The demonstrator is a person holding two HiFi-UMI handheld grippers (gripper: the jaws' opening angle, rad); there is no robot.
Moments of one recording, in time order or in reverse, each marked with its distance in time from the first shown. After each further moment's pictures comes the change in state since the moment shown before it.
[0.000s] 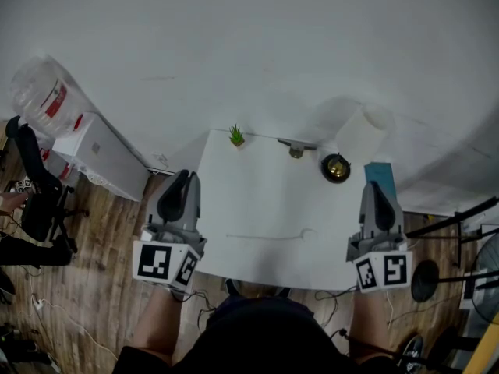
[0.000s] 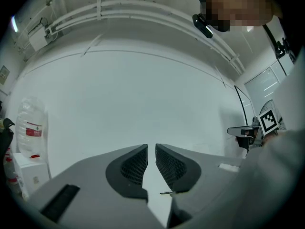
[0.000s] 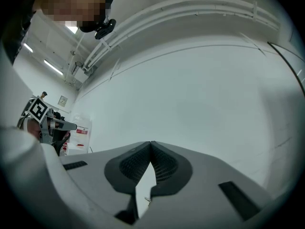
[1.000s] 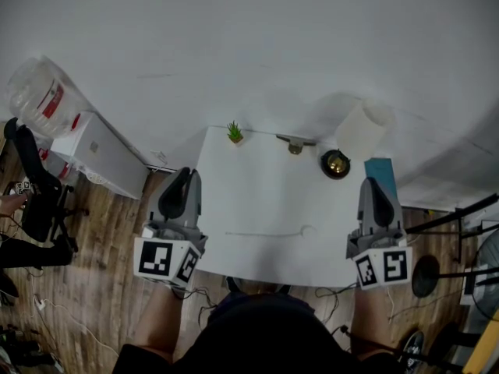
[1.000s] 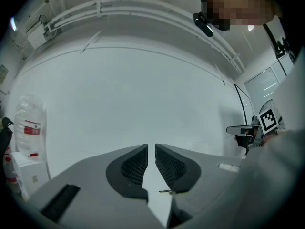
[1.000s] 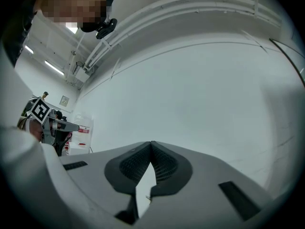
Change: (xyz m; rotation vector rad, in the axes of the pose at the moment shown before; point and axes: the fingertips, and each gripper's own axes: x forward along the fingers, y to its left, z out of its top) left arm 0.010 -0.001 -0.008 -0.004 0.020 -0.010; right arm 0.007 0.001 -0.005 -0.001 0.011 0.023
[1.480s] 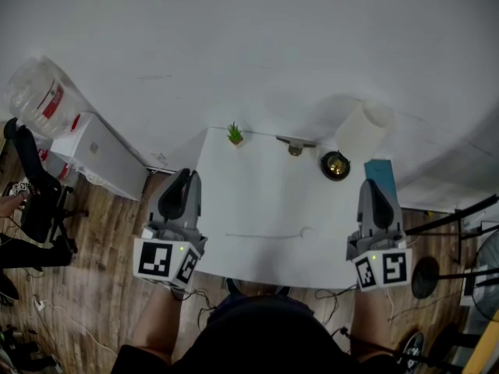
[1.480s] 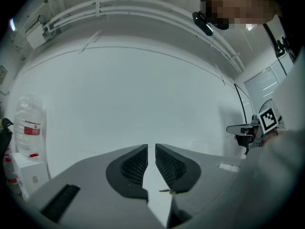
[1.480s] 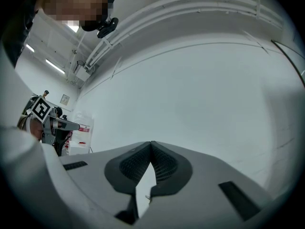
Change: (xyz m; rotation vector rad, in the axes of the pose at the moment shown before) left arm 0.000 0.001 -0.002 0.004 0.010 -0.003; right arm 0.000 0.002 -0.001 -0.013 0.008 0.002
